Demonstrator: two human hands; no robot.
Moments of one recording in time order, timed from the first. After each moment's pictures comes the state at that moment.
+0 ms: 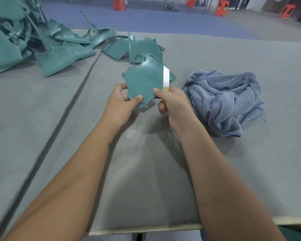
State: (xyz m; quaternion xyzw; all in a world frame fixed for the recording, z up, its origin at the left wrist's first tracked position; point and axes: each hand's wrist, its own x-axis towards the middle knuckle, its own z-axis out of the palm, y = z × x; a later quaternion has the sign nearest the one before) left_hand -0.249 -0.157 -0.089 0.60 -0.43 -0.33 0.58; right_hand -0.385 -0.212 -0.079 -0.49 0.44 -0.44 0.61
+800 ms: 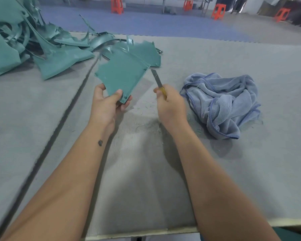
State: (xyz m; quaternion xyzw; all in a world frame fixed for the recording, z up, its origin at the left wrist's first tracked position) left_hand -0.231 -0.163 -0.086 0.47 -0.25 -0.42 0.74; right_hand -0.383 -0.206 -0.087 -0.71 0.49 -0.44 0.26
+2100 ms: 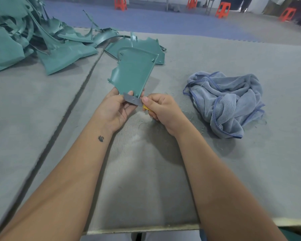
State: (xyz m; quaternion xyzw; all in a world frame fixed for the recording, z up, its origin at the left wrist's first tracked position) left_hand -0.236 -0.160 -0.084 0.35 -0.23 -0.58 0.70; right_hand -0.379 -0.200 -0.092 -0.68 0.33 -0.35 0.56
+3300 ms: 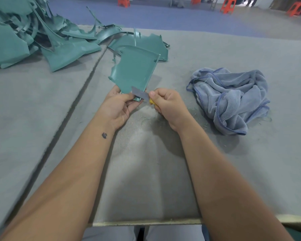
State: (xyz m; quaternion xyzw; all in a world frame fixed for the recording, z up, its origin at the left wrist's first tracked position) left_hand -0.237 -0.156 -0.087 0.39 -0.23 -0.55 0.70; right_hand -0.377 -0.207 -0.099 -0.66 0.35 -0.40 0.53
